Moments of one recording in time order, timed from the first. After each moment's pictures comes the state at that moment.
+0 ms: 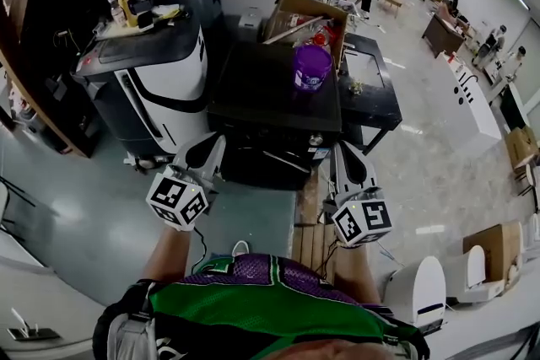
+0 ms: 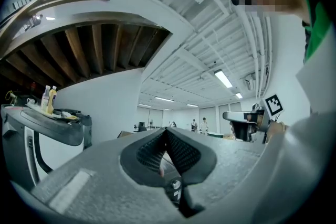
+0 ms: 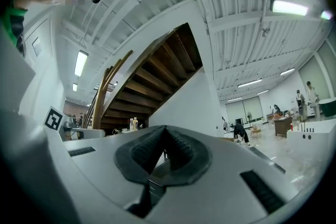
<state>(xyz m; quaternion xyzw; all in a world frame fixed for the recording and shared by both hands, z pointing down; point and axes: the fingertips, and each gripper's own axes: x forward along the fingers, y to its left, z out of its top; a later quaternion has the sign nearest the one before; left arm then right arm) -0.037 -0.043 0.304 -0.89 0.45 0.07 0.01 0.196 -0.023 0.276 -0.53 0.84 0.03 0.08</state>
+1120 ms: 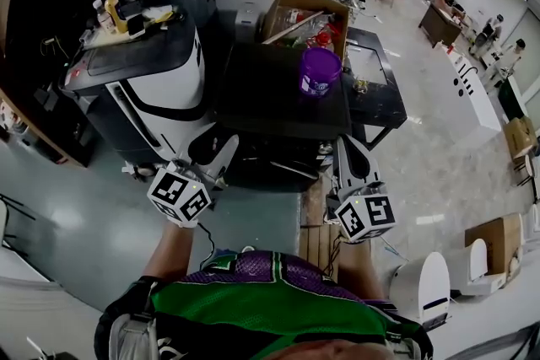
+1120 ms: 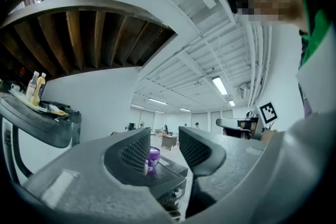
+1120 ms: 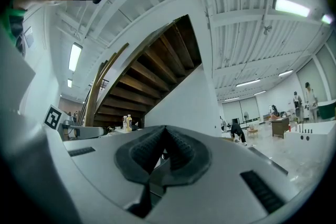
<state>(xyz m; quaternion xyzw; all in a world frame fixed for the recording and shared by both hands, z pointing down) -0.063 -0.138 0.304 -0.91 0.40 0.10 0.00 0.157 -0.115 0.281 -0.55 0.83 0.03 0.07</state>
